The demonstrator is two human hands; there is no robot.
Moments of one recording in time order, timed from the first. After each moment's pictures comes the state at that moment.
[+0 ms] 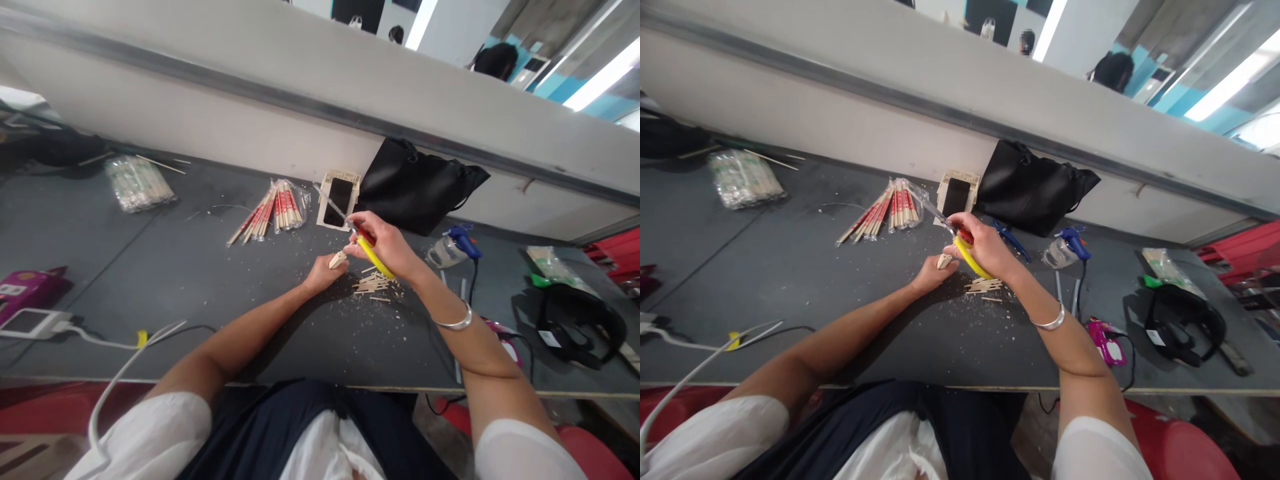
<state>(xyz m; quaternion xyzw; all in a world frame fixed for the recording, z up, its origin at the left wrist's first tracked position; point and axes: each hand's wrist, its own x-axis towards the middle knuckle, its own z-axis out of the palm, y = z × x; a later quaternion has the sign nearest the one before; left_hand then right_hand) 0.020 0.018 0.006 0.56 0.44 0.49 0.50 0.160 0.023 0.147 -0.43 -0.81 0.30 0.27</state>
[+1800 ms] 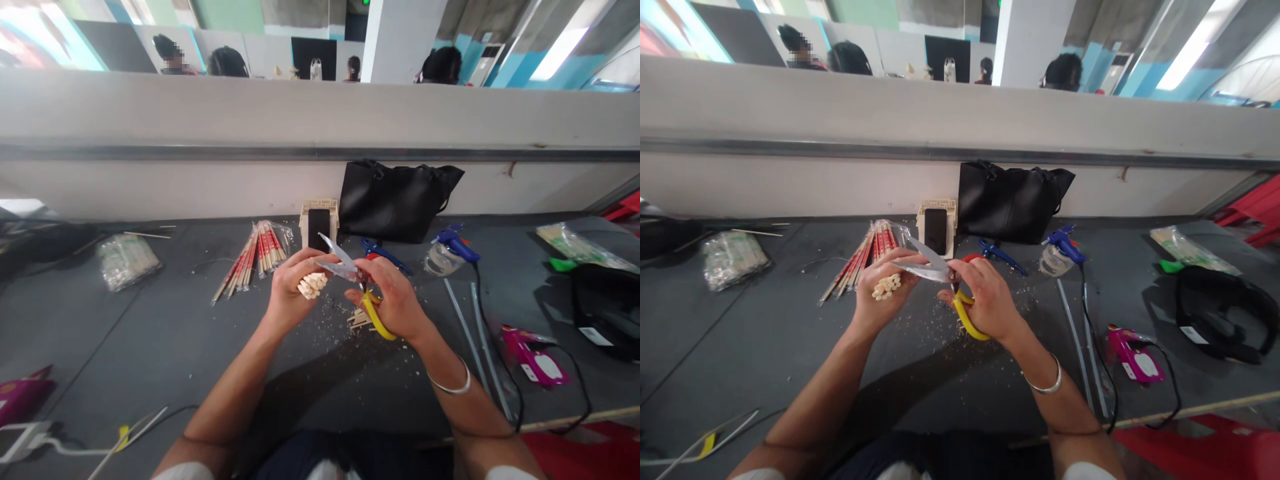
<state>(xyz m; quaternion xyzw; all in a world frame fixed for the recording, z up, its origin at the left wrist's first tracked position) -0.015 0.012 0.129 0.76 0.29 0.57 0.12 0.188 -0.013 0.120 -0.41 -0.83 0.02 0.39</state>
